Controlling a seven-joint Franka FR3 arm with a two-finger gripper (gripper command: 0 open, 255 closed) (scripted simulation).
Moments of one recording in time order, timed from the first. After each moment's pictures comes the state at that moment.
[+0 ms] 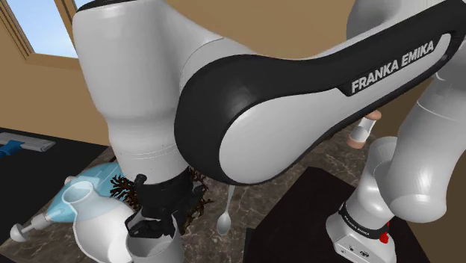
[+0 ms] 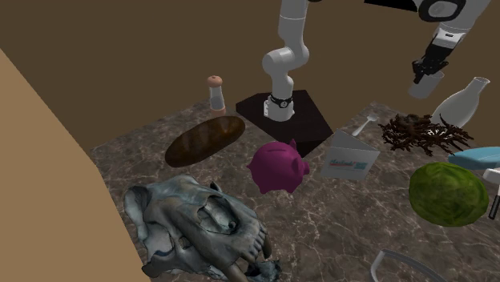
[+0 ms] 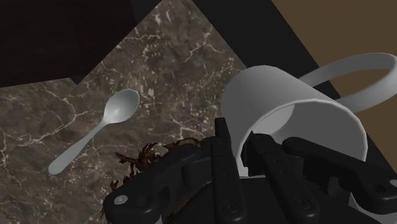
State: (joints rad) arm 0.41 0.04 0.61 -1.86 0.06 1.88 1.08
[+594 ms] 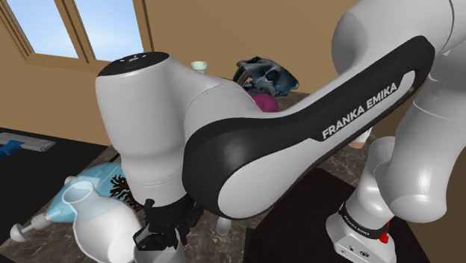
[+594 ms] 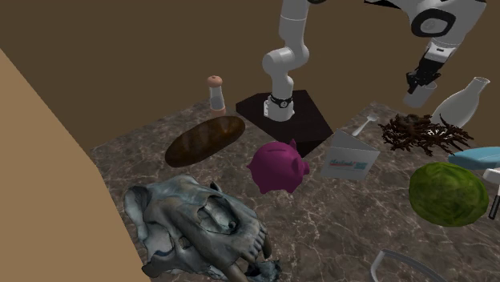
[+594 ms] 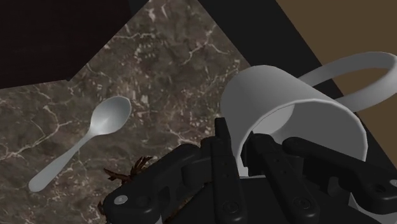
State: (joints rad) arm 0.42 0.08 0.61 -1.95 0.04 2.00 1.08
